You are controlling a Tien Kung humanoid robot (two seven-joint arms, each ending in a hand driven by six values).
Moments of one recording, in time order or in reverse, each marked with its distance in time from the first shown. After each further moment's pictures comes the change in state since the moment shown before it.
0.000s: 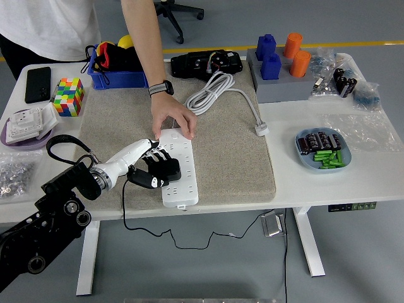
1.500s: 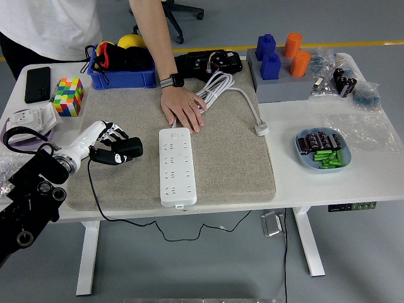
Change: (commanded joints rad) left arm -0.031 -0.014 -0.223 0.218 -0.003 0.023 -0.036; right arm -0.002 -0.003 -0.008 0.001 0.002 0.001 -0.001
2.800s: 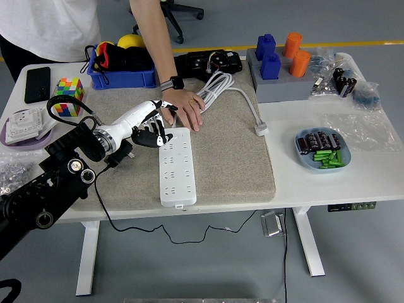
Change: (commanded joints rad) left arm -0.212 -0.020 0.259 -0.064 -0.090 -0.065 0.038; right arm -0.005 0.006 0.006 -0.004 0.001 0.001 0.000
